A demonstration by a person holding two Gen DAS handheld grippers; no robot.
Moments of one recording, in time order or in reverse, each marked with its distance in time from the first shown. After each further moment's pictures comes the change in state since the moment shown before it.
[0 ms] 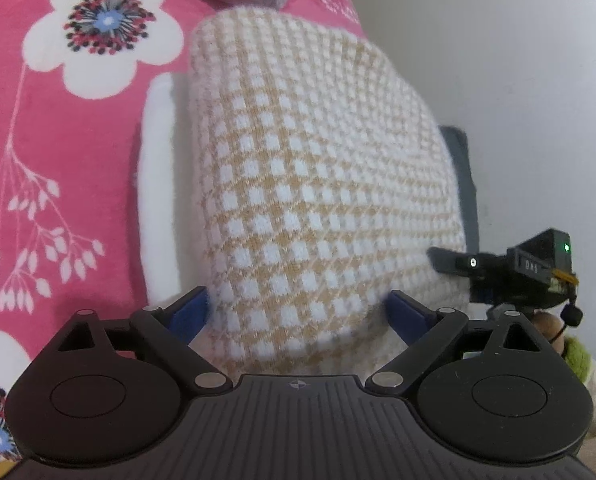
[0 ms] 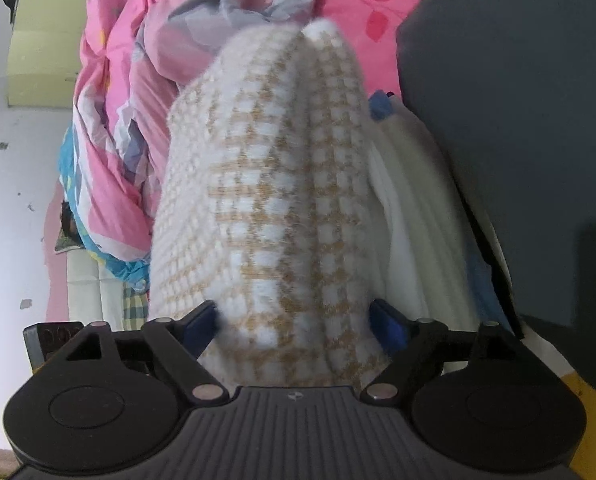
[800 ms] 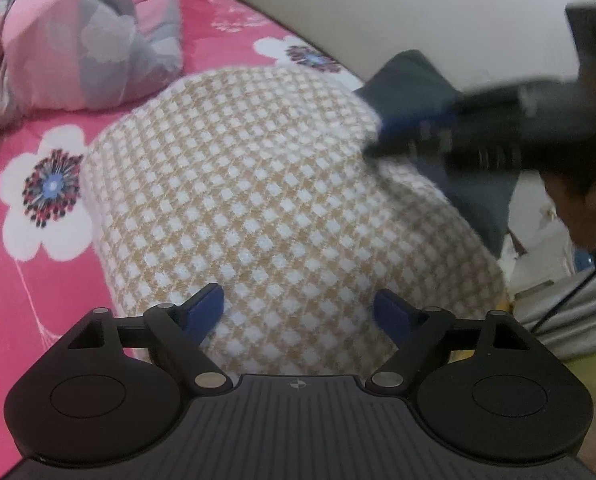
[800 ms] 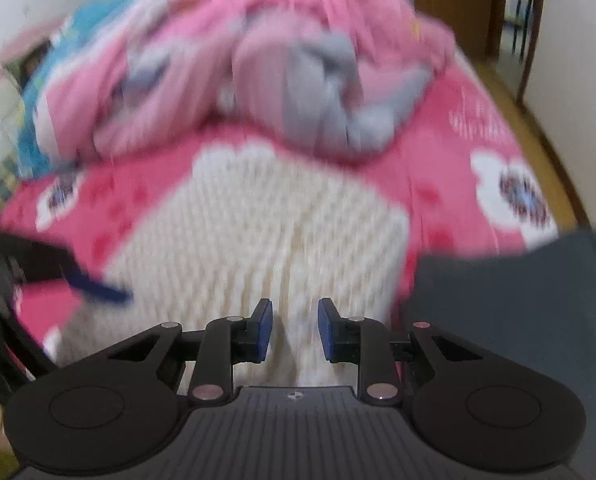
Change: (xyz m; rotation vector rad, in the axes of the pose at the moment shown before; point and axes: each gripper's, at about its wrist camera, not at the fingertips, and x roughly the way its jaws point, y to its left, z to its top) left arm 0.044 -0.092 -0.009 0.551 -0.003 0.235; right arm 0.009 0.140 -0.009 -0.765 -0.262 -0.444
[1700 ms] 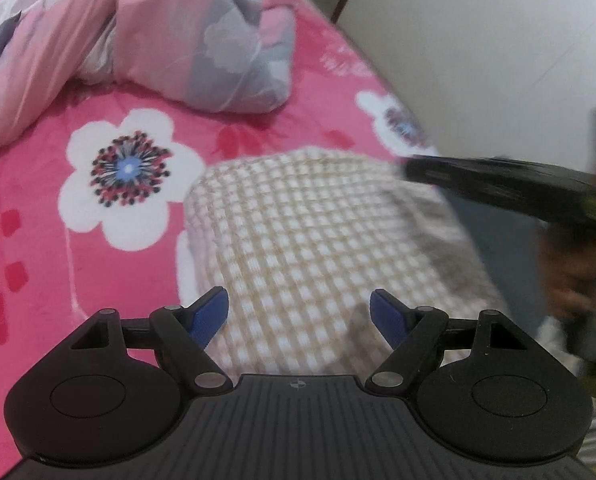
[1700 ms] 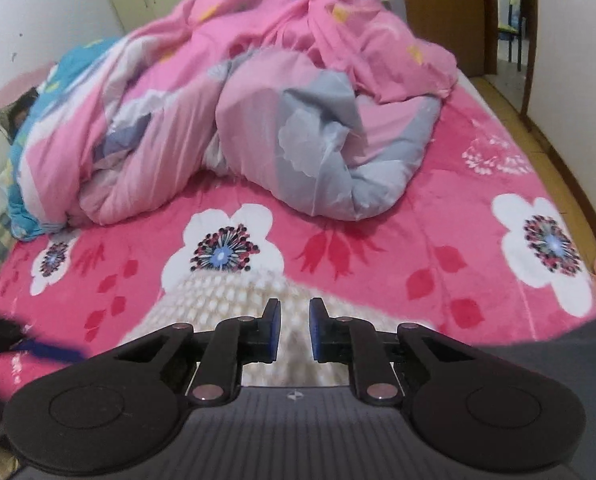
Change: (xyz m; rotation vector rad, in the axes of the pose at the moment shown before) left arm -0.007 0.054 0.030 -0.297 -0.063 0.132; right arm 0.049 -0.016 0.051 0.058 -0.060 0.054
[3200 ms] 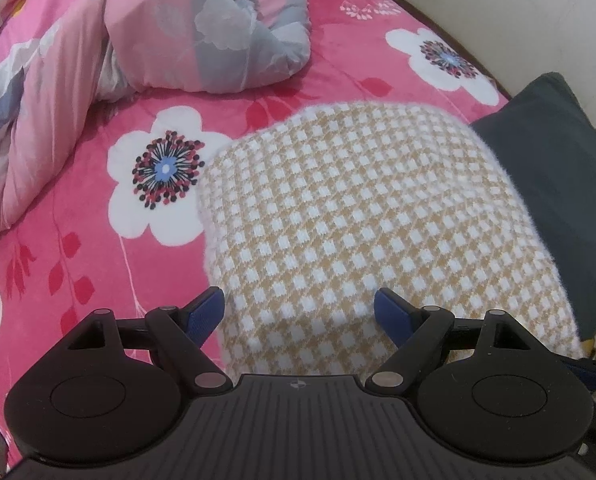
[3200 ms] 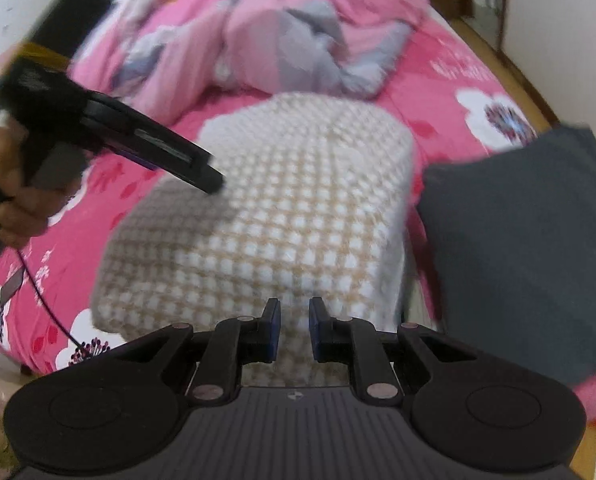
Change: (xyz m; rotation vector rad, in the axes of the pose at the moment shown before) left arm 0.011 -0.058 -0.004 0.147 0.096 0.273; right arm -0.087 0.029 -0.127 0.082 0.164 -0.052
